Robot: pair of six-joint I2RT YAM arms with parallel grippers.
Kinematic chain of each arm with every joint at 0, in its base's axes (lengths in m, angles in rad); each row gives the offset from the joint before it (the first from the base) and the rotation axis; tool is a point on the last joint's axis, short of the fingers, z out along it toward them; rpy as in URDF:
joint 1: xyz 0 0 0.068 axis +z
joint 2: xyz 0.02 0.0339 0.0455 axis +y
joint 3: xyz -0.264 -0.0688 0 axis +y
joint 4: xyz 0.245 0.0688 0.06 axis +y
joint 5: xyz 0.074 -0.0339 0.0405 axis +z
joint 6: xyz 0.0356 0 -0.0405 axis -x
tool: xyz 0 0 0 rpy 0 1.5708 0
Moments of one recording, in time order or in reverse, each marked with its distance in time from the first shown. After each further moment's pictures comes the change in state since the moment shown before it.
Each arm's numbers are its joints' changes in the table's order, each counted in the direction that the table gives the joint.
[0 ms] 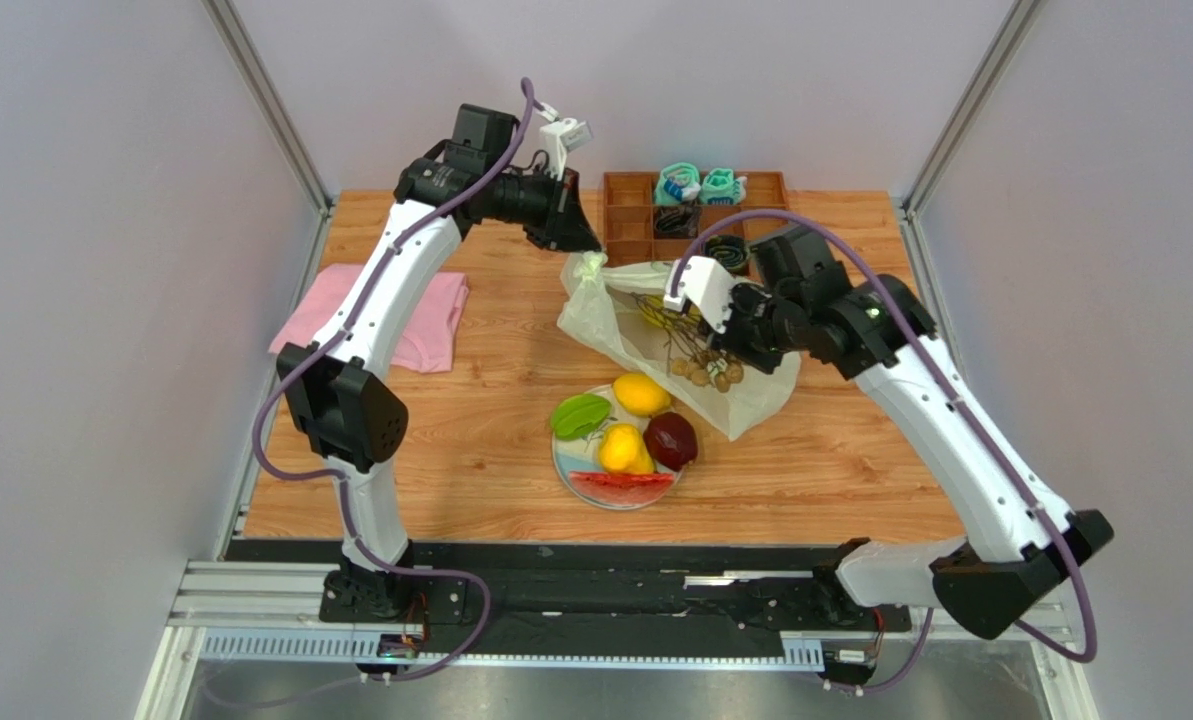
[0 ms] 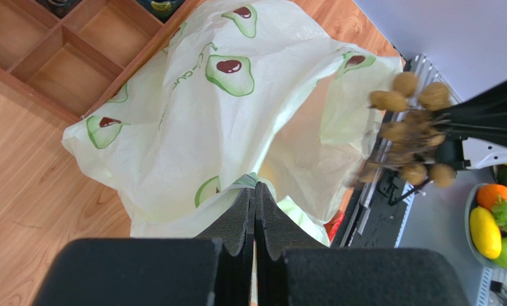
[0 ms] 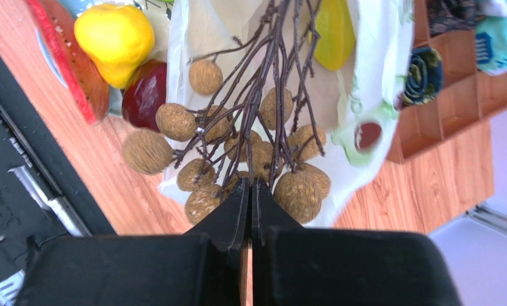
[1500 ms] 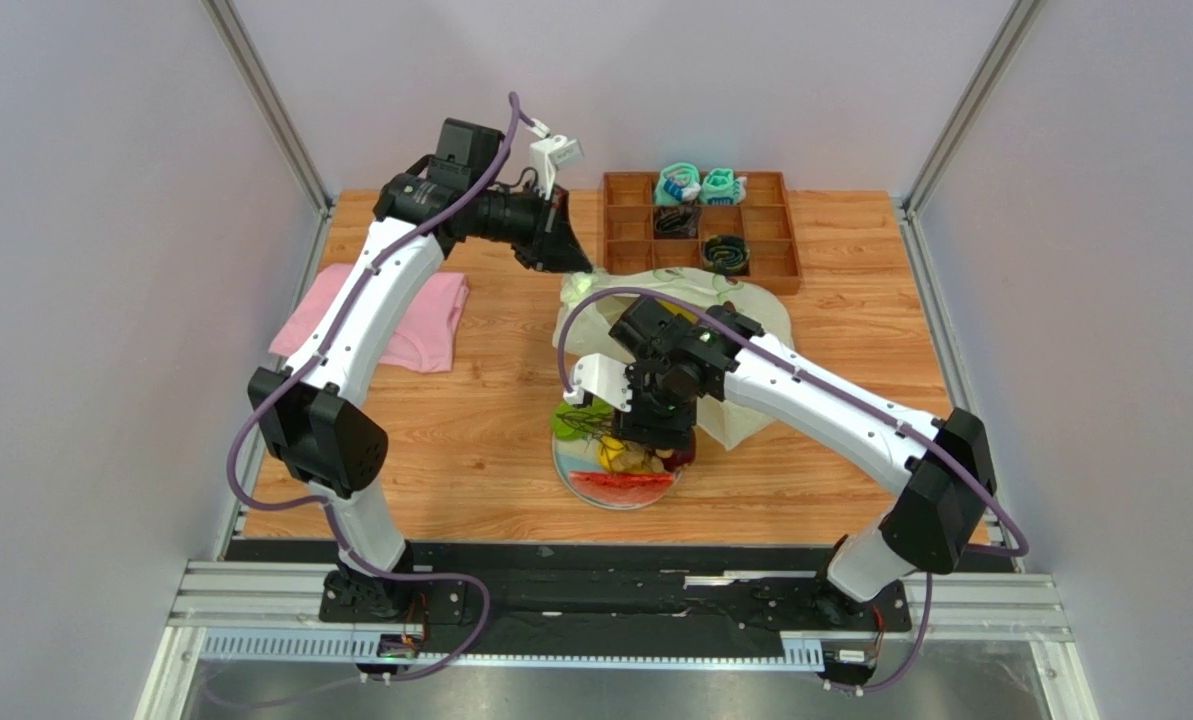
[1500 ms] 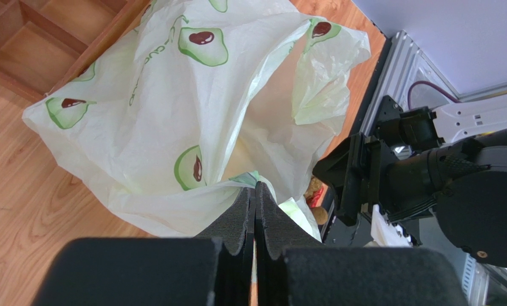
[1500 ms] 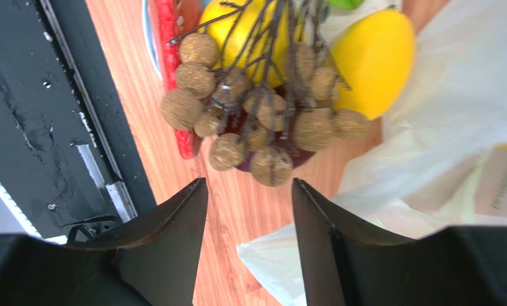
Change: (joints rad) left arm 0.000 -0.137 0.143 0.028 -0.029 -0.042; right arm 0.310 0.251 0.122 -0.007 -0.026 -0.069
